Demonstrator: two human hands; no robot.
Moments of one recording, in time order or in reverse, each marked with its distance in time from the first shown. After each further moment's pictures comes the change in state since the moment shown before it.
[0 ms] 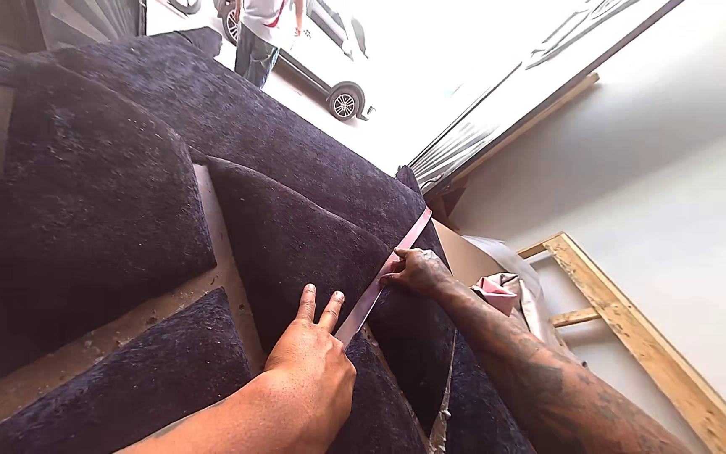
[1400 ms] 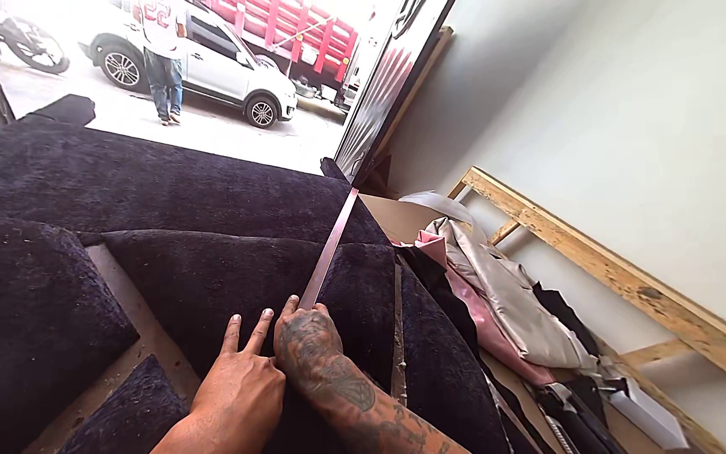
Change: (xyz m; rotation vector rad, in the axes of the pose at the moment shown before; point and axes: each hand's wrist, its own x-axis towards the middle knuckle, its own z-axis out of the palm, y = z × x) left_hand 0.006 0.002 0.008 0.120 0.088 -0.071; right_hand -0.154 -0.181 -0.032 0.060 -0.184 0.151
